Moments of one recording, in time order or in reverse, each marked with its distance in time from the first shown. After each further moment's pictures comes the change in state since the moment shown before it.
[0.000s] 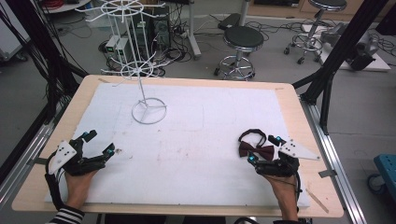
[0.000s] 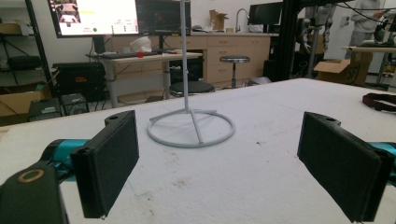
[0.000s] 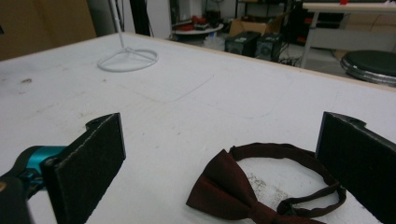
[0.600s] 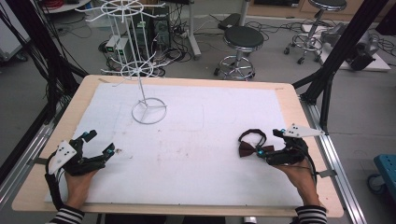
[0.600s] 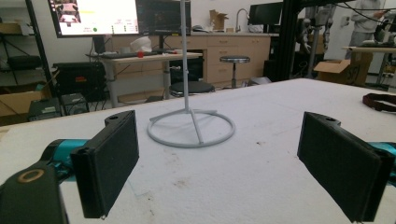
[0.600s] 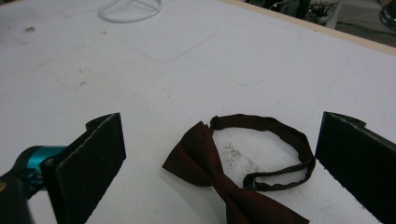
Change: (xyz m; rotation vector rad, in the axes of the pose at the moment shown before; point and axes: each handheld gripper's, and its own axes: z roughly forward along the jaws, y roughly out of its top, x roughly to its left) left arm 0.000 0.000 0.000 0.001 0.001 0.000; right arm -0.039 0.033 0.003 0.262 0.096 -0.039
